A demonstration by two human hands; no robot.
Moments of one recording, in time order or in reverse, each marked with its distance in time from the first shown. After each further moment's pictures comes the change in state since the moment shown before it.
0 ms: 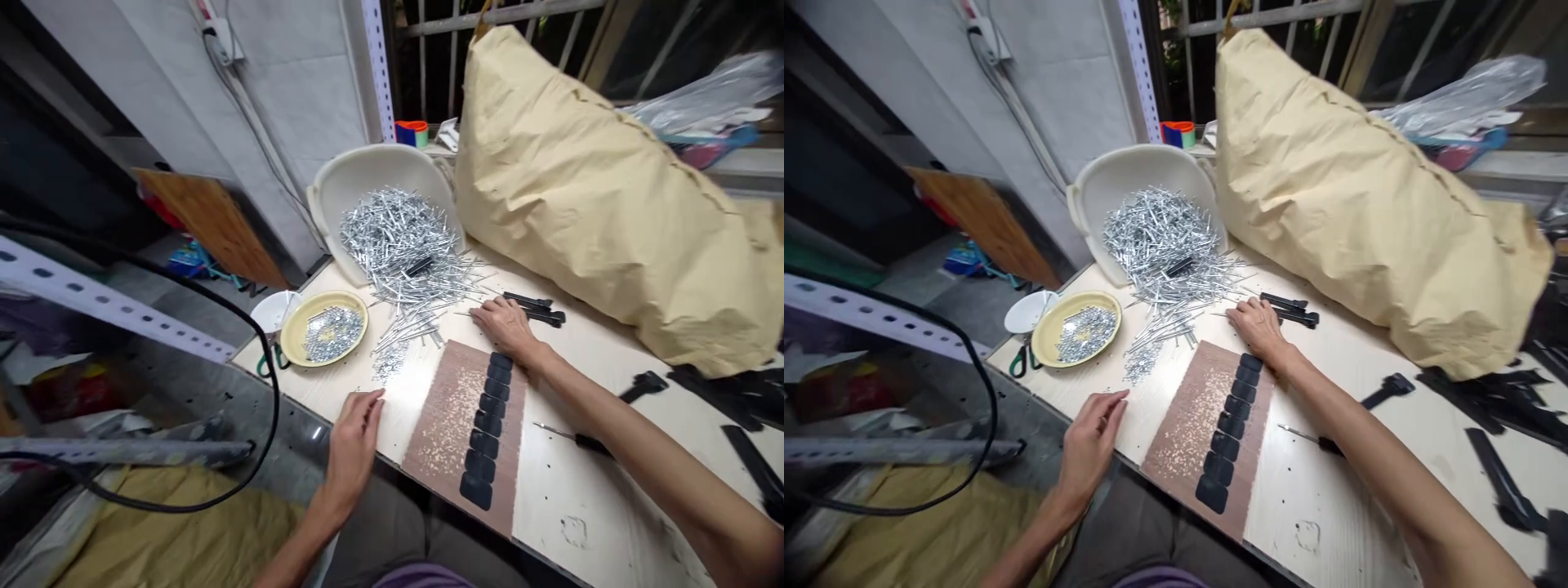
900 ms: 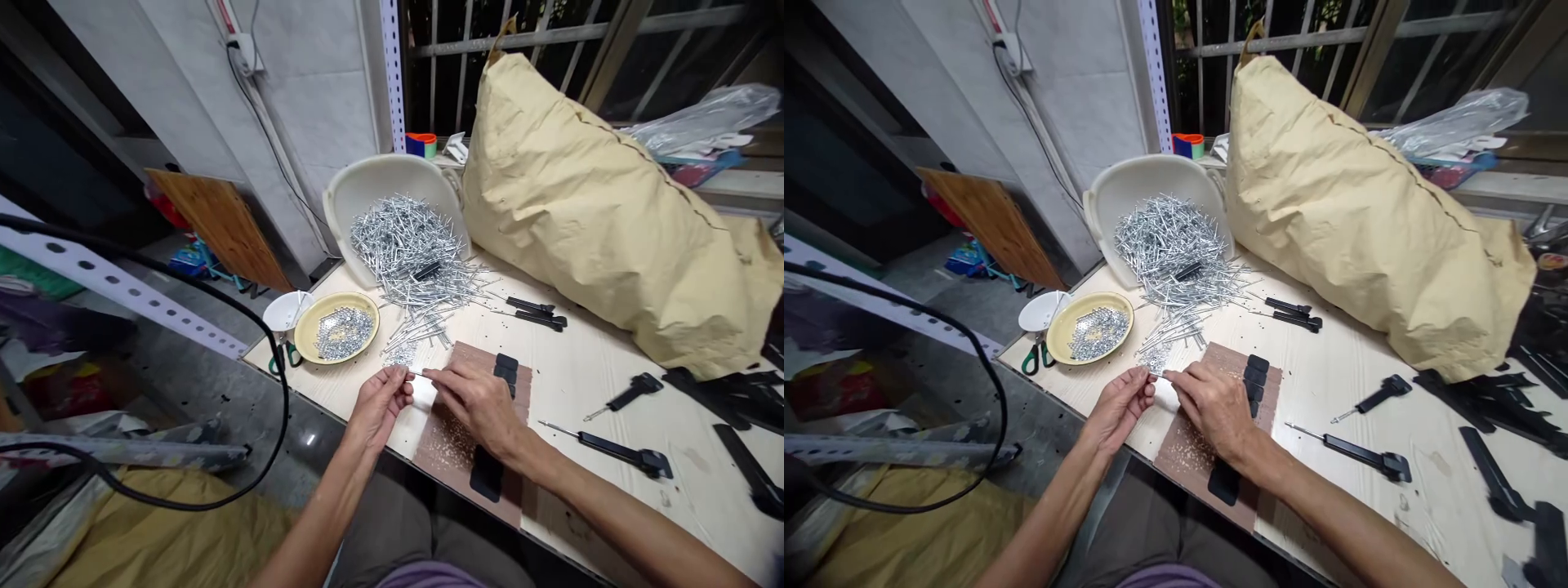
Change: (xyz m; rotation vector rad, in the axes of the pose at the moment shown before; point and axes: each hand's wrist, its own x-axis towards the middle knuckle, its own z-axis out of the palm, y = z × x) left_hand 0.044 0.023 0.005 -1.331 -0.177 -0.765; right_hand -0.058 -0.153 -0.083 0.470 0.143 -0.038
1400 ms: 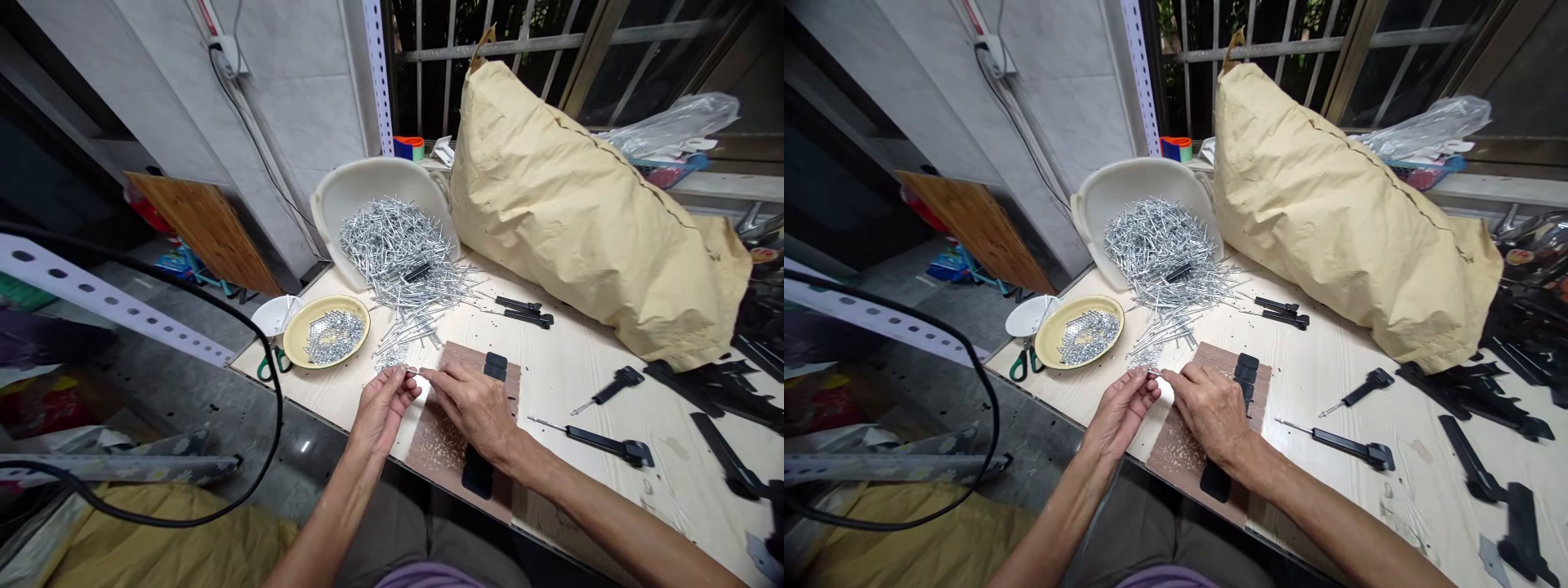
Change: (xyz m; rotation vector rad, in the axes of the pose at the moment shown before) left_hand -0.004 -0.006 0.022 -0.118 0.009 0.027; right_hand -0.004 -0.003 -0.006 -0.164 0.030 0.038
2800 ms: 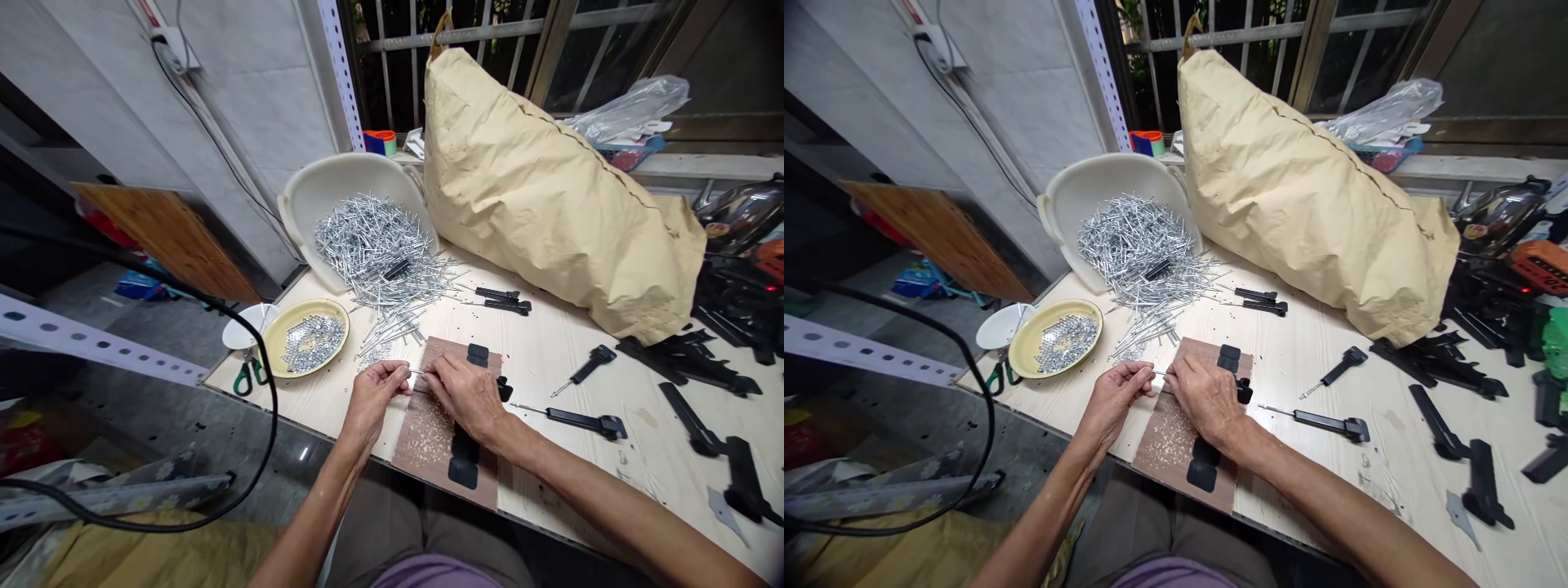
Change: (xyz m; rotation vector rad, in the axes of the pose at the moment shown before) left_hand 0.020 -0.008 0.003 0.486 -0.112 0.116; right_hand -0.007 0.022 0.011 -0.118 0.067 0.085
